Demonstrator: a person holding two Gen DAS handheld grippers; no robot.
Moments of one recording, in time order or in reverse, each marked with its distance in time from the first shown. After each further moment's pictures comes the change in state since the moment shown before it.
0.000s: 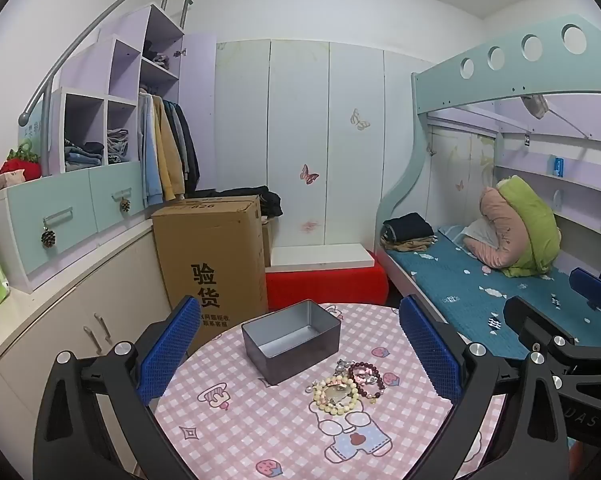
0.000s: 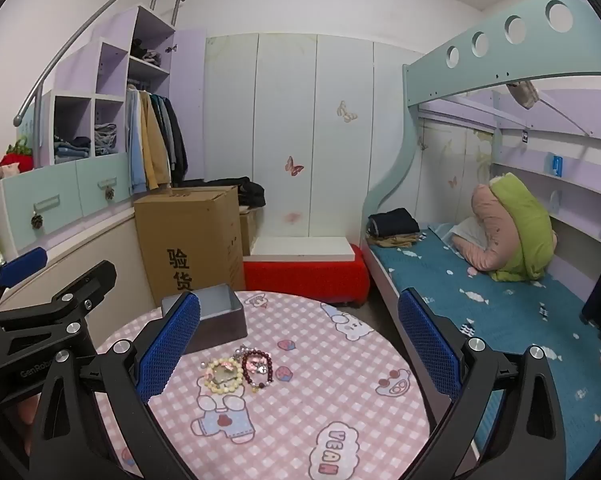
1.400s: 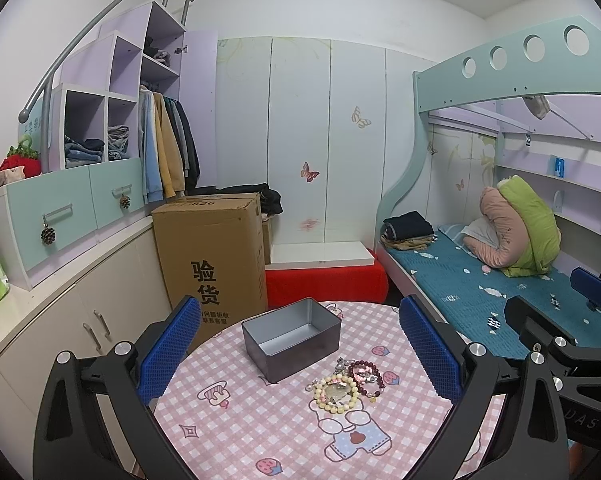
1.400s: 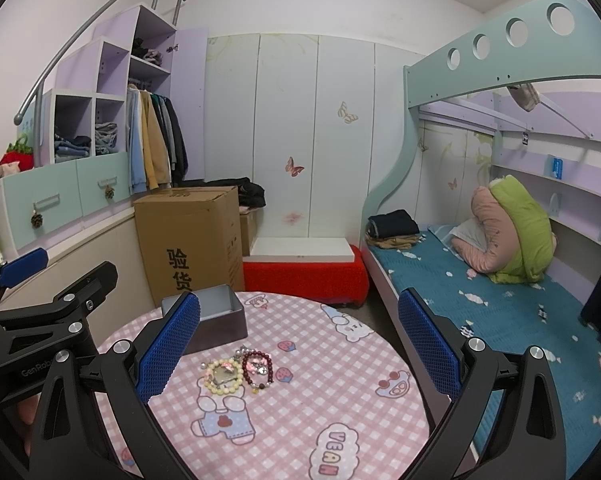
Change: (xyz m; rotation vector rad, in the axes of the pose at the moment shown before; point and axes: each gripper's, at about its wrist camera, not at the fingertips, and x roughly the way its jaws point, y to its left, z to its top) left arm 0.003 0.001 -0.005 -0.007 0.006 -0.003; right arm 0.000 0.003 0.000 -0.010 -0.001 -0.005
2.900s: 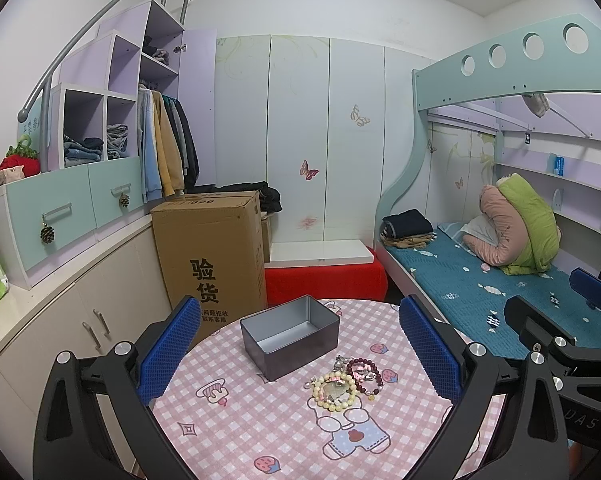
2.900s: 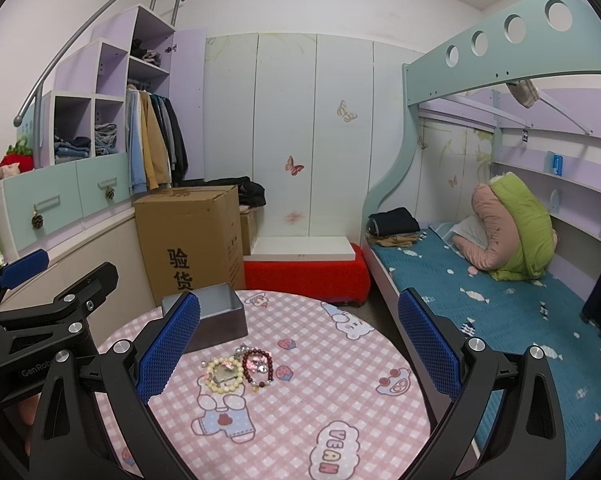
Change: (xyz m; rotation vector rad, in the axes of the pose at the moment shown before) left arm 0.003 -0.003 -0.007 0.001 0.006 -0.001; right arm 0.000 -0.001 -0.002 0.004 0.001 0.002
